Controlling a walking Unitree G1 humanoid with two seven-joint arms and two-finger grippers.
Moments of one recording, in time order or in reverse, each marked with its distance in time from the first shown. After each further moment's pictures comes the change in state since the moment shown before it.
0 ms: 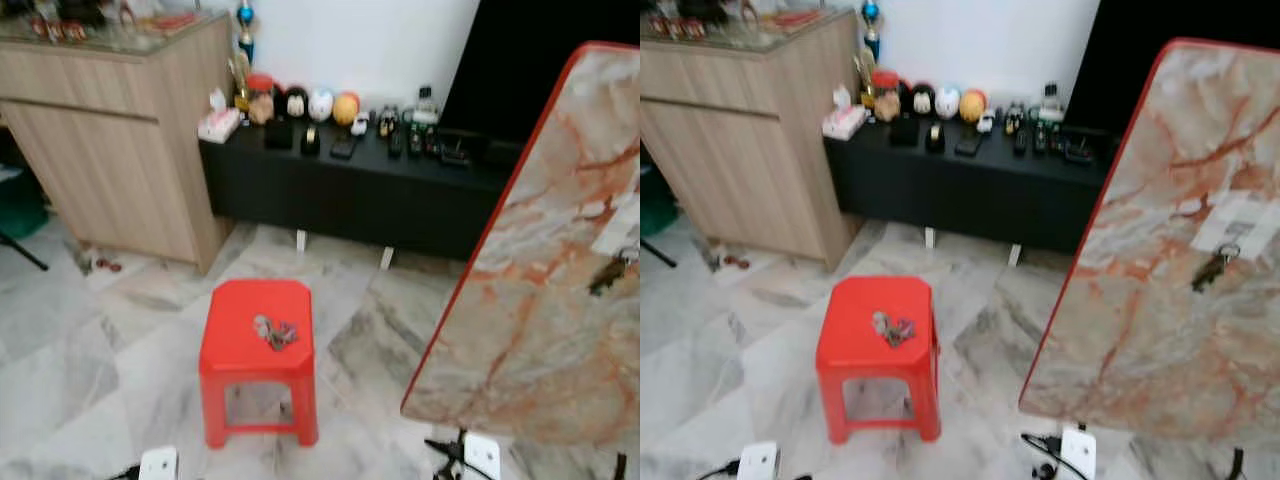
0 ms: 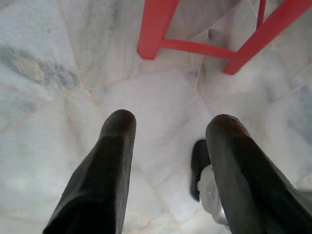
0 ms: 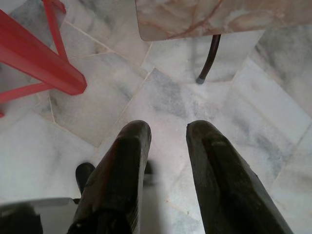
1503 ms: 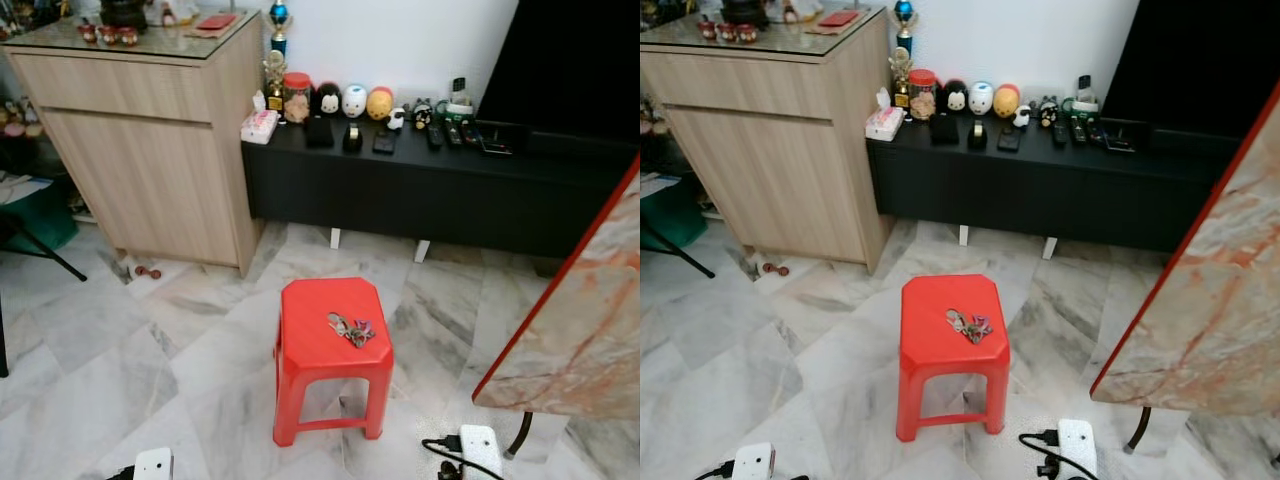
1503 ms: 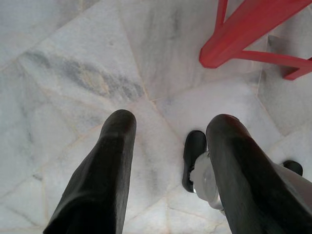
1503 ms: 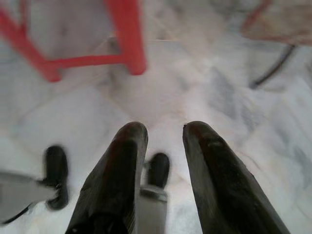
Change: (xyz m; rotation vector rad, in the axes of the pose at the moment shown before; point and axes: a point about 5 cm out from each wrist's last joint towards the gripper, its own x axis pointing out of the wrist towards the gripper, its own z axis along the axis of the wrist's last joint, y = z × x) left arm -0.002 0.012 -0.002 -0.020 0.022 0.011; right arm 0.001 0.009 0.006 -0.256 0.006 0.105
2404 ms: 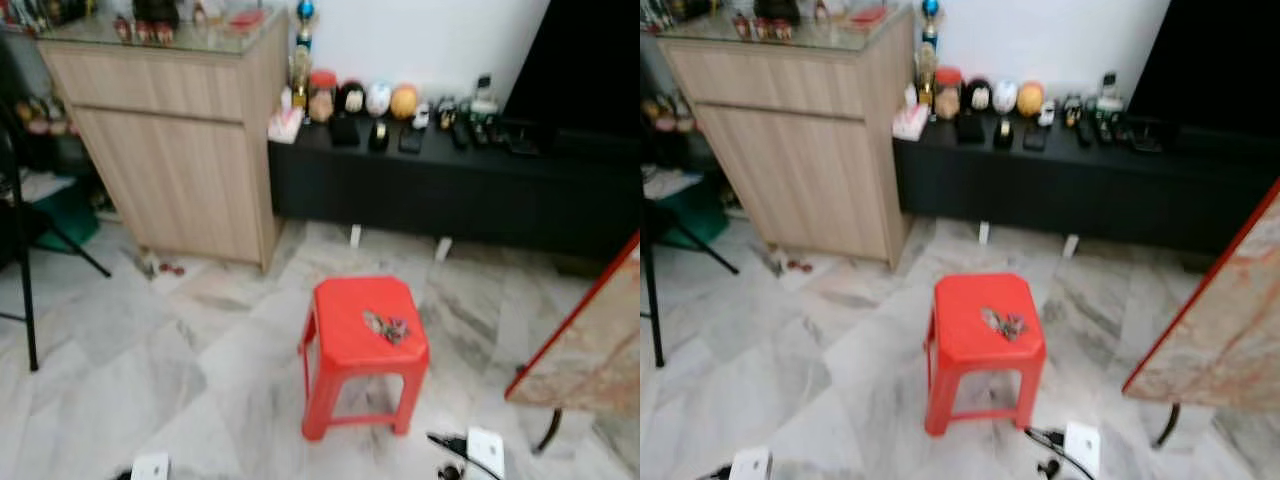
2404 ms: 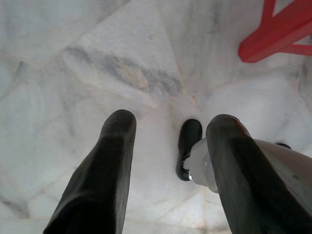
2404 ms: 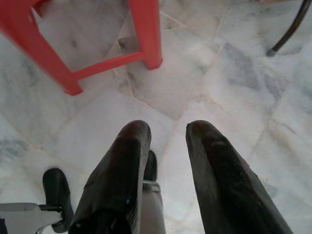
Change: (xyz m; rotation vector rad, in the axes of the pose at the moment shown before) left arm -0.002 0.007 -0.005 0.033 0.032 0.011; right arm -0.001 -0.008 -0.005 0.231 0.000 -0.137
